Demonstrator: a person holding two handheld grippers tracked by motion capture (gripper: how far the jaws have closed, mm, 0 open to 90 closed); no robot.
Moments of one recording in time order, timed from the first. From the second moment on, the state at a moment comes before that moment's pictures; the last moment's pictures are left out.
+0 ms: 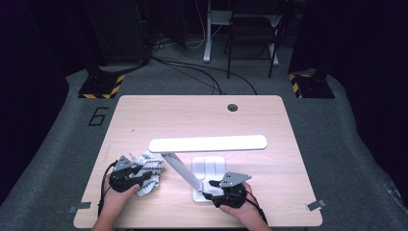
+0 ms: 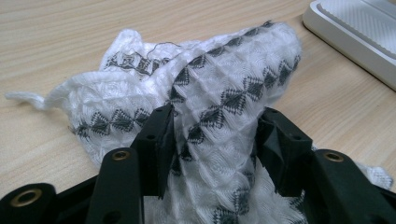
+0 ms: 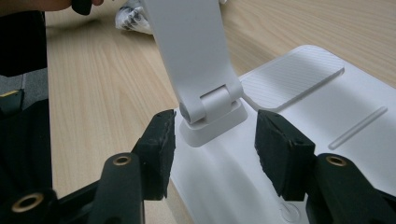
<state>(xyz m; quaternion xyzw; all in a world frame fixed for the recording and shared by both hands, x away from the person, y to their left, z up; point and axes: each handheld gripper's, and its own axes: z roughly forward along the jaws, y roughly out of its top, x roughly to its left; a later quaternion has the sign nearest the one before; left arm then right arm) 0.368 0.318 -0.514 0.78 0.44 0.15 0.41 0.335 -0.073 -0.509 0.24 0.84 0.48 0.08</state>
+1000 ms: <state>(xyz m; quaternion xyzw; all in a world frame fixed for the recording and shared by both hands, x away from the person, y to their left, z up) 0.355 0.311 -0.499 0.78 0.42 0.18 0.44 0.337 -0.102 -0.504 0.29 0.82 0.48 0.10</state>
